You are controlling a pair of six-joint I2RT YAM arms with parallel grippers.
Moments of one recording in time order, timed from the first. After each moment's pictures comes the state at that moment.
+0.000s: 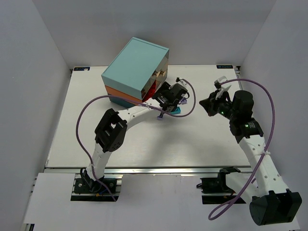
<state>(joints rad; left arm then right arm) -0.88 2.12 1.78 -0.44 -0.78 0.12 0.15 0.92 0.87 -0.24 -0.52 -0.07</state>
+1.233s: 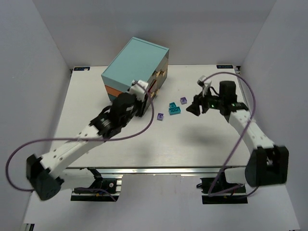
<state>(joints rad) -0.80 1.22 1.10 -0.24 -0.35 -0.01 0.15 1.27 0.94 -0.28 -0.77 -0.29</state>
